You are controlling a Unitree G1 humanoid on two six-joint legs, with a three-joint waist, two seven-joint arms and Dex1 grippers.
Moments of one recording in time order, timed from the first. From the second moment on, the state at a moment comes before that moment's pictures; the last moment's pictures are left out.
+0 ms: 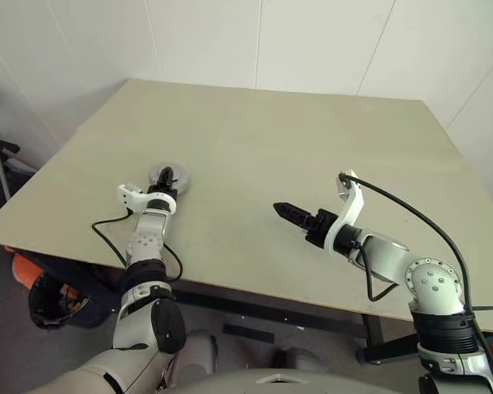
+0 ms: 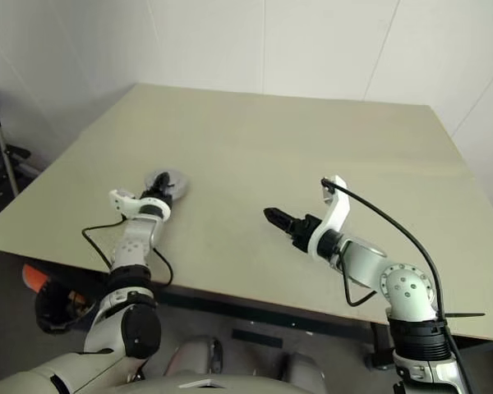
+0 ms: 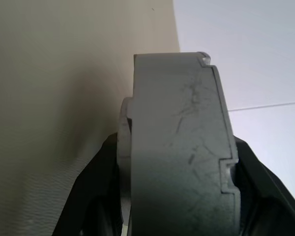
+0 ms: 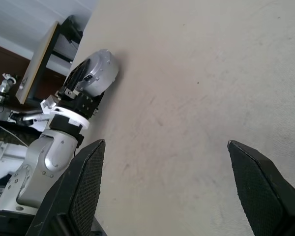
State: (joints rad) left arm -0.62 -0.06 0.69 0.61 -0.94 0.24 -0.04; right arm -0.18 -0.46 -0.07 -0.28 1.46 0.93 -0.19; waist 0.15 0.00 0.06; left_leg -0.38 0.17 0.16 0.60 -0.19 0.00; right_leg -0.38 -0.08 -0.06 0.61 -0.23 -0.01
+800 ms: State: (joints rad) left arm -0.52 -0.10 0.62 0.35 -0.93 0.29 0.18; right arm -0.18 -0.45 -0.07 -0.29 1.46 0.96 -0.19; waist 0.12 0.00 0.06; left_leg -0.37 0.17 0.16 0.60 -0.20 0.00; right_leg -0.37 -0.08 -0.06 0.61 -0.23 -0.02
